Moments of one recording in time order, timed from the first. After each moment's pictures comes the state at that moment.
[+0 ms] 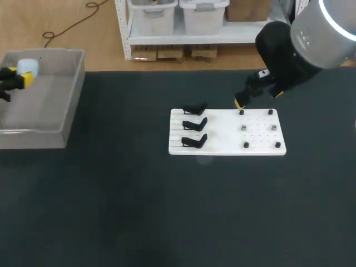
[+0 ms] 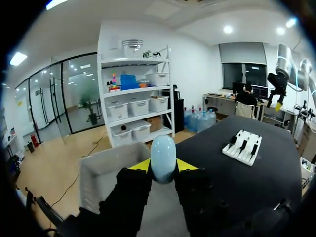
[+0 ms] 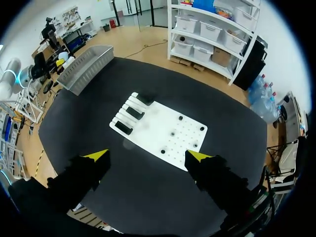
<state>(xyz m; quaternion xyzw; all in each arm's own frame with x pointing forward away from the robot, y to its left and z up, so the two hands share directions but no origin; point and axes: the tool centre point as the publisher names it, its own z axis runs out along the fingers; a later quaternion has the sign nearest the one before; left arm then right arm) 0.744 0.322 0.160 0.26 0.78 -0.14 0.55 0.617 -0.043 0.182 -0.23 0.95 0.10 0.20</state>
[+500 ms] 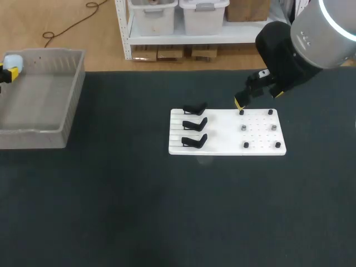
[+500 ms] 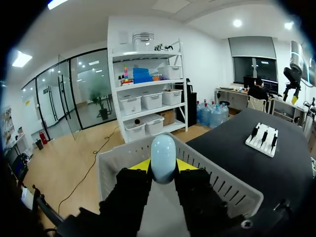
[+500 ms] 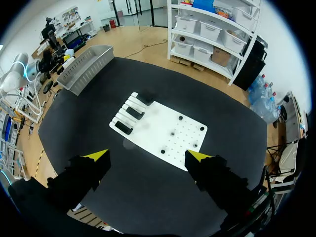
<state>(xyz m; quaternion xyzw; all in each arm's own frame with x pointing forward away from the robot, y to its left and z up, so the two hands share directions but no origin) 0.795 0.372 0.135 0.24 0.80 -0.10 0.54 0.617 -0.044 0.182 -0.23 0.95 0.10 0.20</state>
